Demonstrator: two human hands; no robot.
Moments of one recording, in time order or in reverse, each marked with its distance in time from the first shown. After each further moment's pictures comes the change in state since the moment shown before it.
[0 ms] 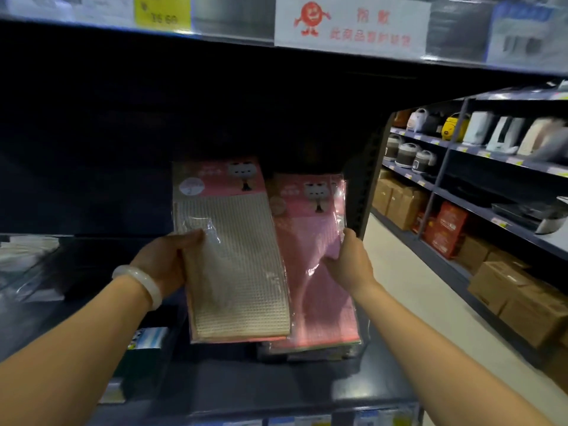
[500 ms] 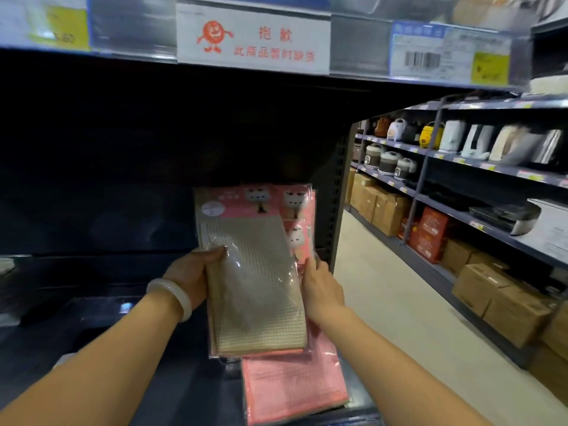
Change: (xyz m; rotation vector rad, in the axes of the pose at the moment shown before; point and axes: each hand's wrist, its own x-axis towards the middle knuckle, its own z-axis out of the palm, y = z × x) left_hand 0.009 -0.035 0.081 0.007 -0.065 -0.043; right_hand -0.020 0.023 -0.002 -0.362 -0.137 -0.140
